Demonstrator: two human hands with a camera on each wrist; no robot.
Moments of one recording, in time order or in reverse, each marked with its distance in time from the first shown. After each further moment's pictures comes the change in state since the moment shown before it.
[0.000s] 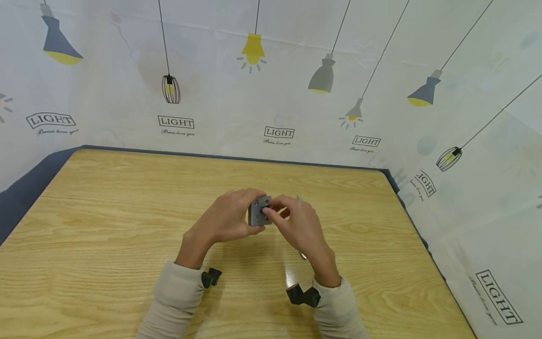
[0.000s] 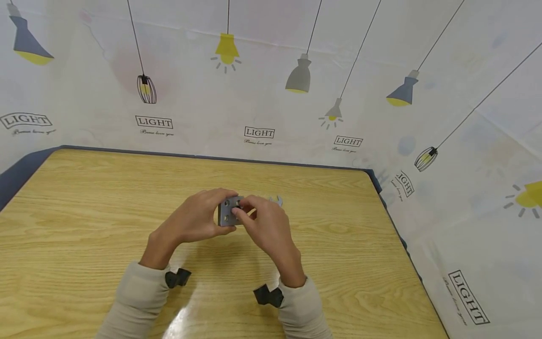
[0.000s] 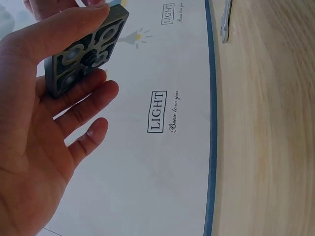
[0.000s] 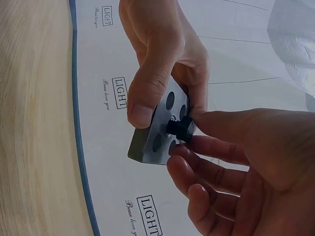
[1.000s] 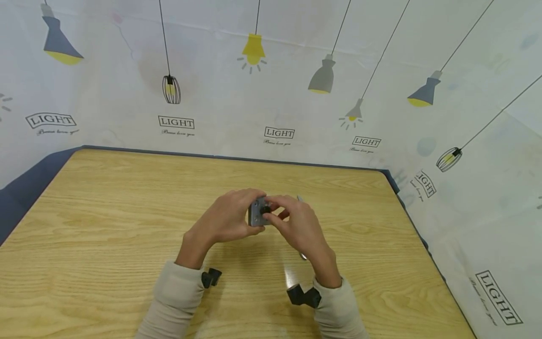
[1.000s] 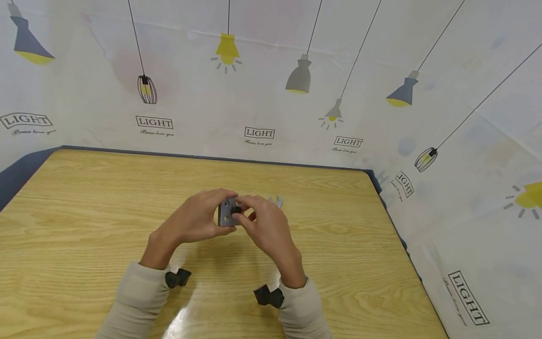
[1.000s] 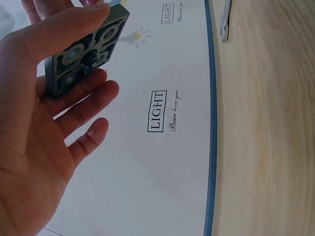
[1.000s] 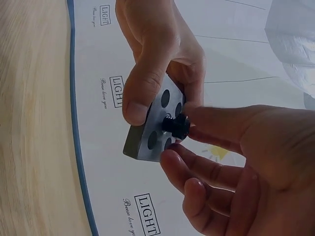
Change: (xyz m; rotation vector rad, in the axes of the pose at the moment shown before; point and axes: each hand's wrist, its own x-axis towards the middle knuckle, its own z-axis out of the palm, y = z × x) left_hand 0.000 -0.002 0.001 -0.003 0.009 0.014; right_hand -0.002 0.002 -0.002 -0.003 -0.028 -0.093
